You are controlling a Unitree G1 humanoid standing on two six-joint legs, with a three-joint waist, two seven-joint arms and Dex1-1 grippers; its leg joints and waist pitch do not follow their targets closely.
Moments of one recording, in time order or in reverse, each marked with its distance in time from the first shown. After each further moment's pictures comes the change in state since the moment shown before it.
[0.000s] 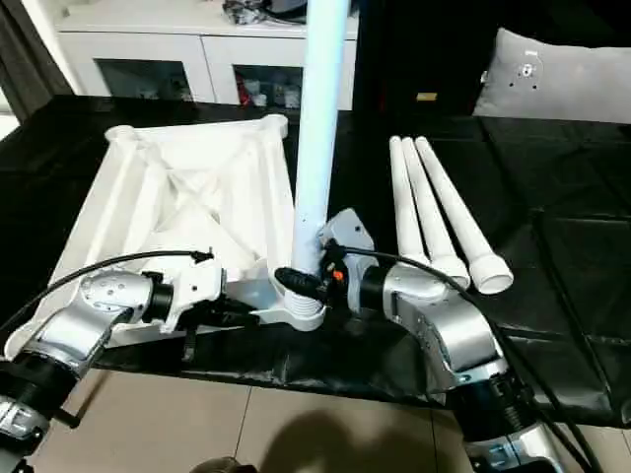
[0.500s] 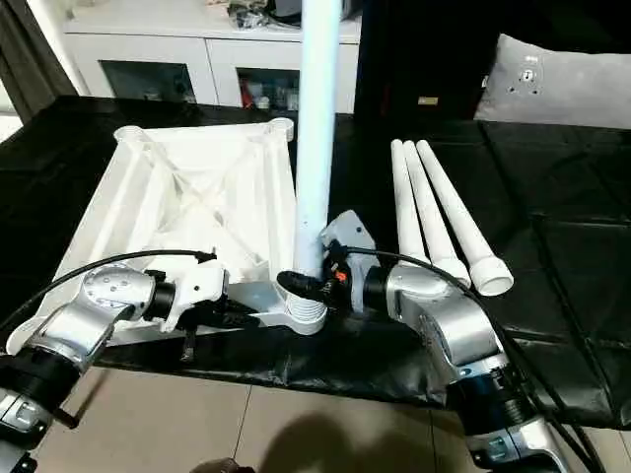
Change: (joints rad) left arm -0.028 -0.011 -0.001 0.042 0.012 -0.008 -0.009; right arm -0.013 0.005 -0.021 0.068 0.013 -0.010 0.033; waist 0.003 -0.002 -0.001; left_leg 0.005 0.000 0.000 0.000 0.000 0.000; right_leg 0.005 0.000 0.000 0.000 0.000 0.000
